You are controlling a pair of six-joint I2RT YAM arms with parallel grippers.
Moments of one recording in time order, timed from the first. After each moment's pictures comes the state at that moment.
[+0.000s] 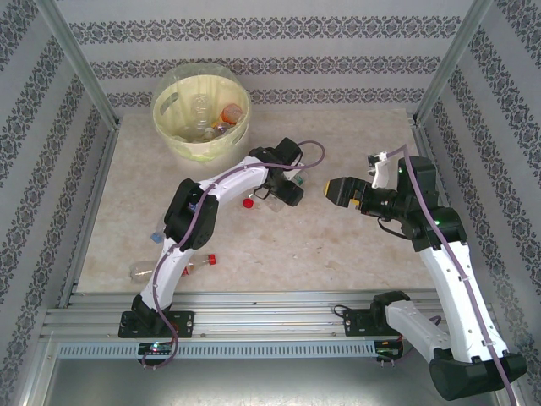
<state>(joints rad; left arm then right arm) -0.65 2.32 1.98 -0.87 0.06 -0.03 0.15 0.90 1.09 -0.81 -0.64 0.52</state>
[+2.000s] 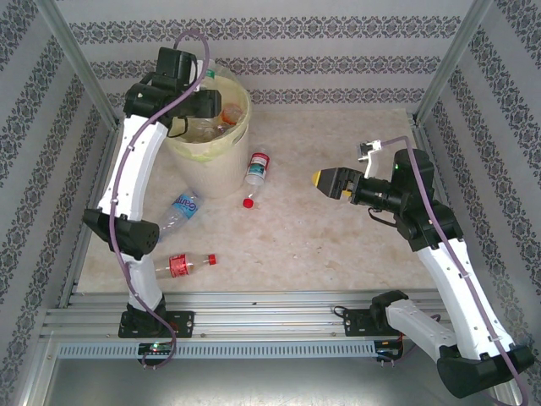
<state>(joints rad) -0.22 1.93 2.40 -1.18 -0.02 -0.18 0.26 0.92 1.11 -0.59 -0.69 0.62</state>
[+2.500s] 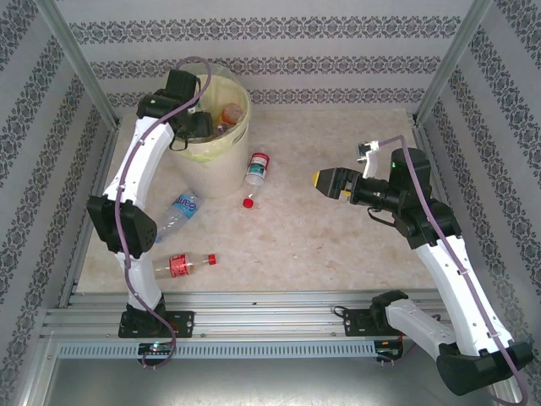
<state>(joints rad) -0.17 1.91 2.07 -1.12 -0.13 -0.30 0.26 0.93 1.11 -0.62 -0.67 0.60</state>
